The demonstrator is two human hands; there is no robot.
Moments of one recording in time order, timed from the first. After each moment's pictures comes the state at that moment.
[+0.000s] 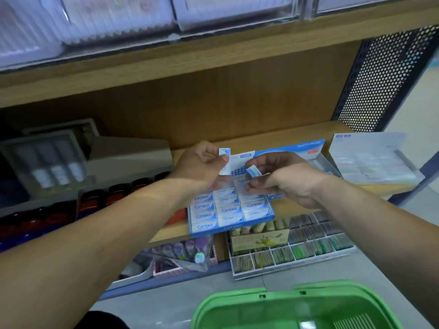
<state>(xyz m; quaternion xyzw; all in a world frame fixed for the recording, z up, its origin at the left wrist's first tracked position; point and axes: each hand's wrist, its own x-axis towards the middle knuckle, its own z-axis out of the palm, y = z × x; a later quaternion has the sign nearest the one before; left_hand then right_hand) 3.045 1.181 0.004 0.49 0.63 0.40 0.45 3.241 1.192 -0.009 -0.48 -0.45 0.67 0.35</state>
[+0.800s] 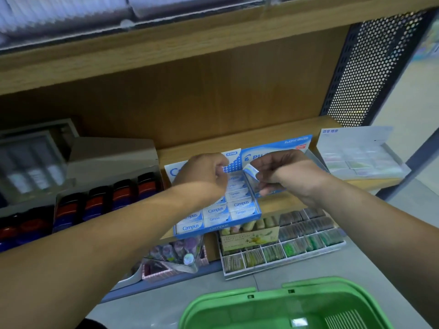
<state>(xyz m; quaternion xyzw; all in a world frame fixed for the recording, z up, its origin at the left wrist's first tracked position) 3.066 1.184 -0.015 0.70 0.66 0.20 0.19 3.275 1.196 -0.020 -0.55 -0.50 0.57 0.35</state>
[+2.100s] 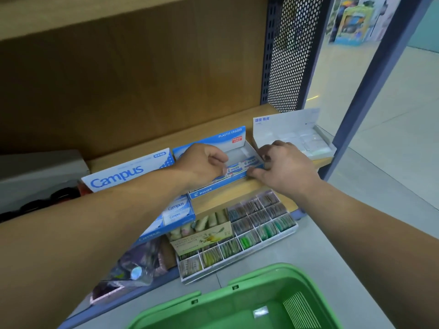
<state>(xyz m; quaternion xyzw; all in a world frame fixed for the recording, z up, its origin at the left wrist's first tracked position) 3.187 1.242 -0.047 0.68 0.59 0.20 0.38 3.391 1.195 -0.045 -0.72 -0.68 0.09 0.12</state>
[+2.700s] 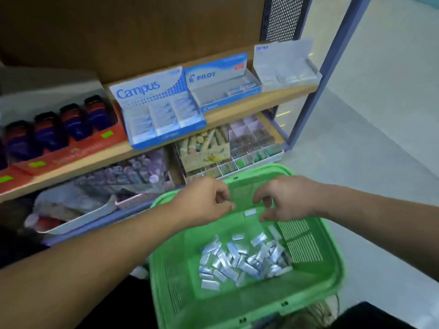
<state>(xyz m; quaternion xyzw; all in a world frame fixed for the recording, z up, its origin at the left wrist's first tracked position) 3.131 0.994 -0.100 0.80 0.50 0.03 0.33 3.358 0.975 -0.074 -0.52 -0.80 0.25 -0.19</state>
